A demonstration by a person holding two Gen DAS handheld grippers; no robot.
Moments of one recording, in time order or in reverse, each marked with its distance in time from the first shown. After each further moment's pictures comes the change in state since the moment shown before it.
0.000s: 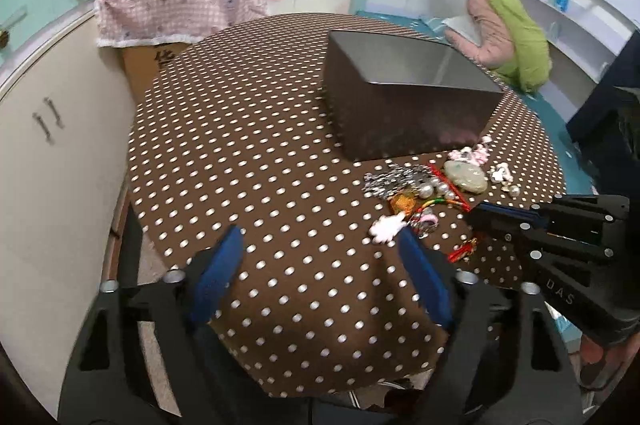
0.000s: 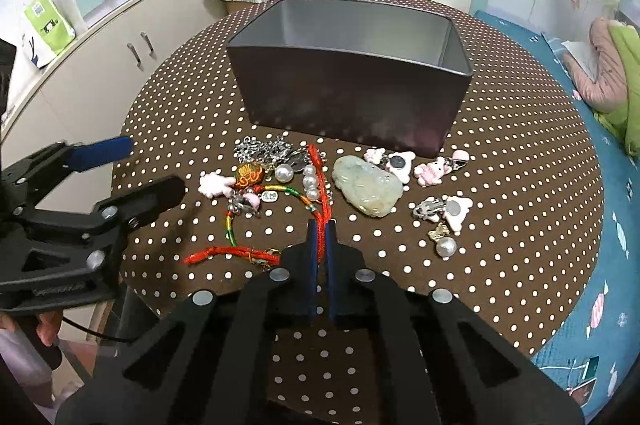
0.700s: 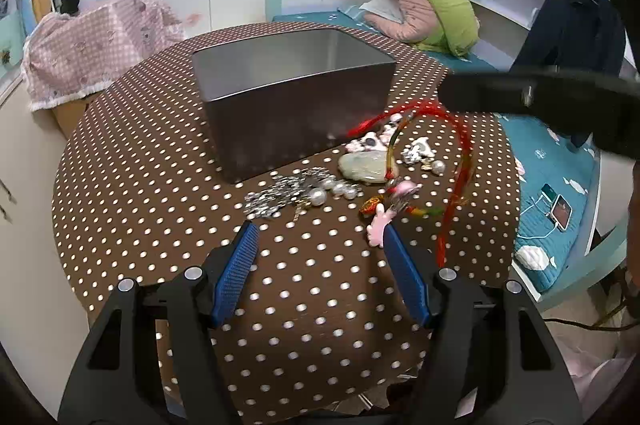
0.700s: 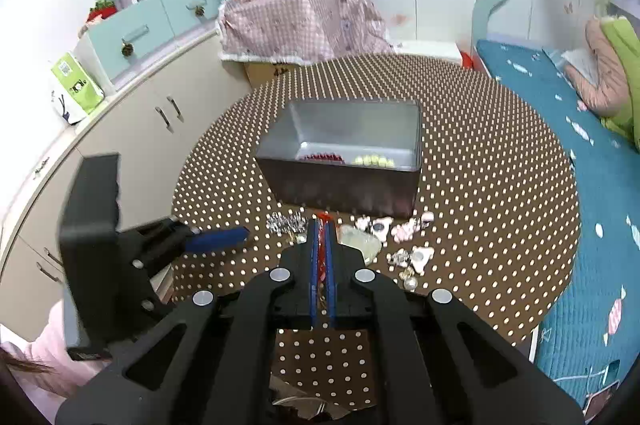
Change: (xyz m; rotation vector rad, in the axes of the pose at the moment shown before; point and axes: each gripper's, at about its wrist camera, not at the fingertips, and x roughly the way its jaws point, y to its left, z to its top) left arm 0.020 -0.058 0.005 0.245 -0.022 -0.169; right arm -0.069 -0.013 0.021 0.062 -0.183 0.110
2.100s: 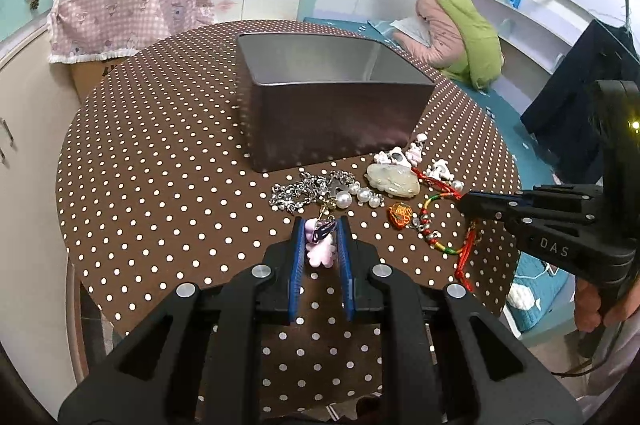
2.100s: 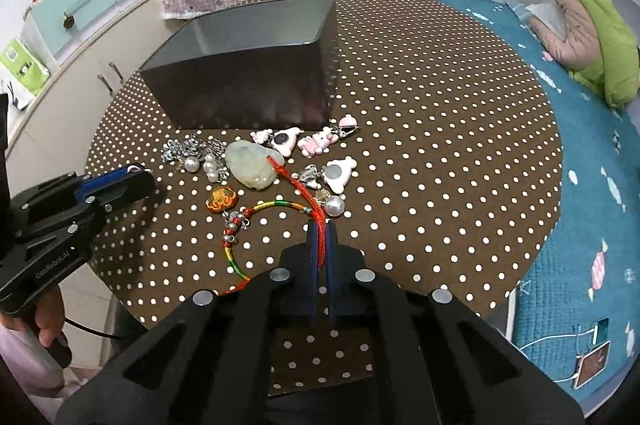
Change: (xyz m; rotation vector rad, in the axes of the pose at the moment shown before) left arm -0.012 0.027 -0.010 -0.192 -0.036 0.011; right arm 0.039 -0.057 -0.048 0.076 0.172 -0.141
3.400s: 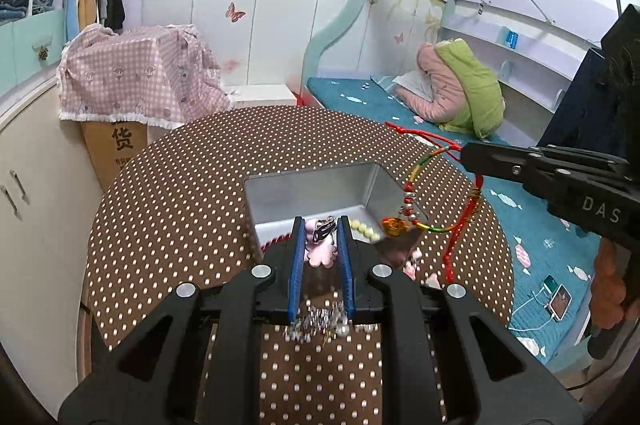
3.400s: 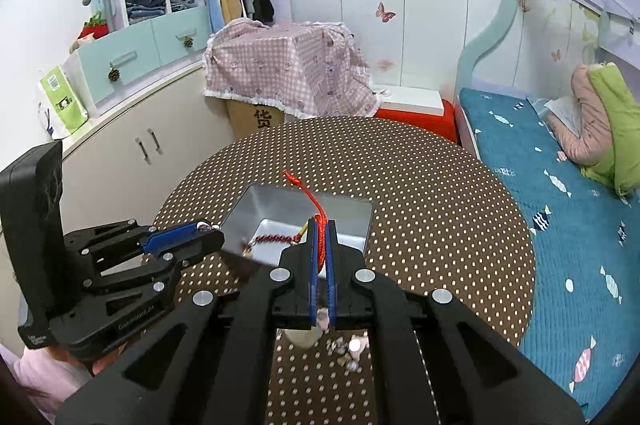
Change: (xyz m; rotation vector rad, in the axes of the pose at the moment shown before) left arm -0.023 -0.009 0.090 0.043 -0.195 0.037; right arm -0.063 0.024 0.092 -0.124 -0.302 0.063
